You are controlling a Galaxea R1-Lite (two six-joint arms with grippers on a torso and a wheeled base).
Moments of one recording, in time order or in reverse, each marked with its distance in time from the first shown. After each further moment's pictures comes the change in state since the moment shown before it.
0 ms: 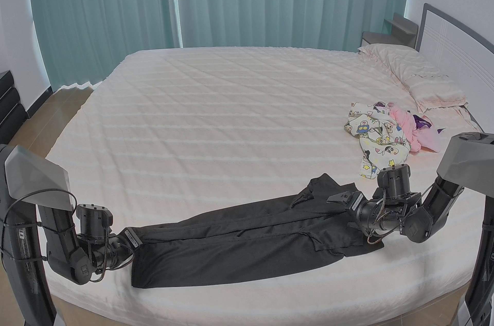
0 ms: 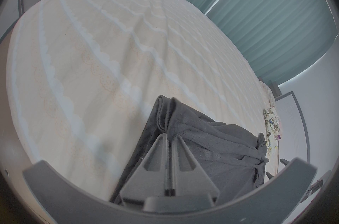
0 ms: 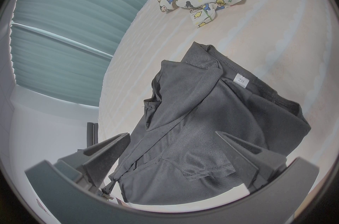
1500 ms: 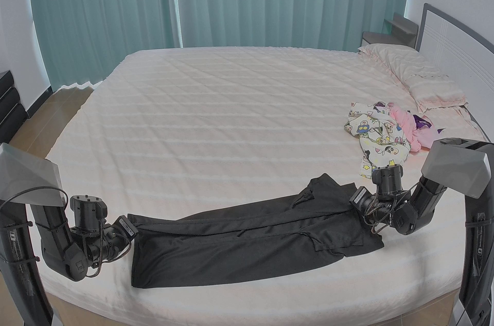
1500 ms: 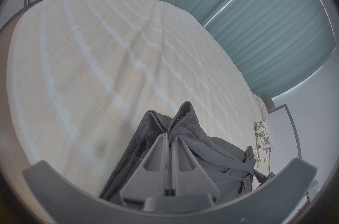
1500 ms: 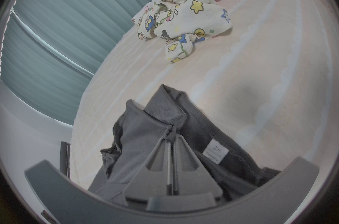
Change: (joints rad) left arm 0.007 -0.074 -0.012 -0.001 0.018 -0.073; right arm -0.076 0.183 -0.184 -0.001 -0.251 -0.082
